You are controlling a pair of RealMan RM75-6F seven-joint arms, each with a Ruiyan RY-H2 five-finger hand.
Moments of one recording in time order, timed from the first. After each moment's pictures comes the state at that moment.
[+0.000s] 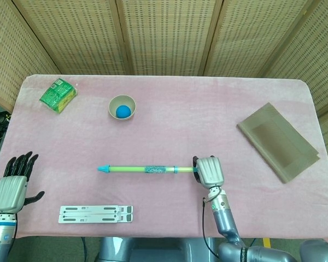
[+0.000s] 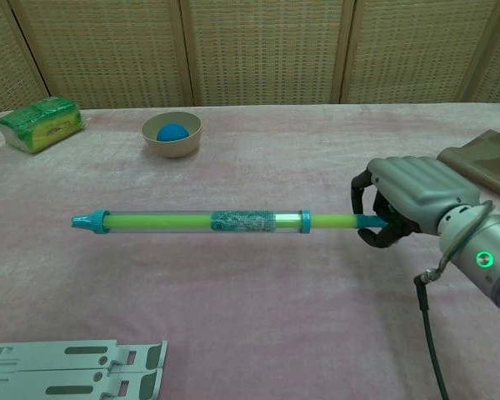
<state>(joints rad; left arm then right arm) -0.11 -1.28 -0.04 -1.60 1.43 1.44 0.22 0.50 -1.84 0.23 -1.48 -1.14 1.24 -0.71</state>
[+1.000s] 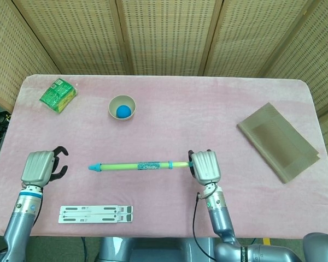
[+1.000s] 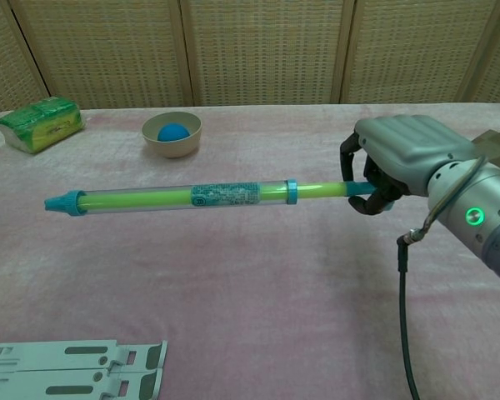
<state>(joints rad) -0.32 -1.27 -0.21 -1.84 1.13 1.22 0.46 0.57 -1.81 0.28 -1.66 -1.04 1.32 -0.92</state>
